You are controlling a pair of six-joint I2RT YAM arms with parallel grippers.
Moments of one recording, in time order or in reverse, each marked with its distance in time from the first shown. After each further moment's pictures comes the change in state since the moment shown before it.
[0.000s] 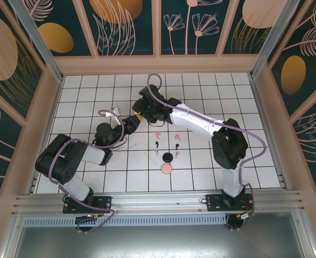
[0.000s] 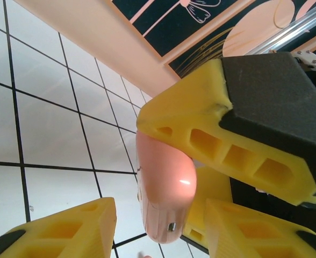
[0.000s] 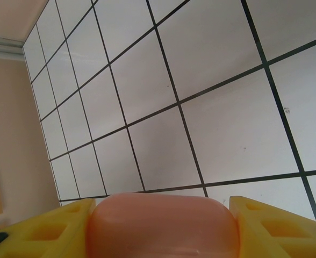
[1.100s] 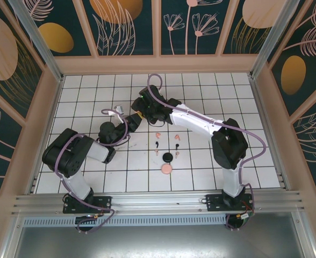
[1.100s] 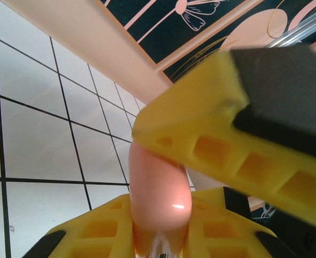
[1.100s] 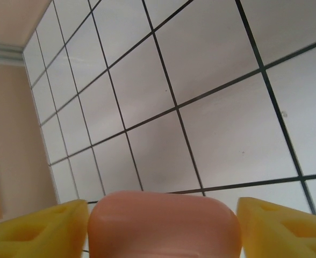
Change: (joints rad) left arm -0.025 0.090 0.050 0.079 -0.033 -0.037; right arm -0.005 -0.002 -0.012 0.019 0.011 0.006
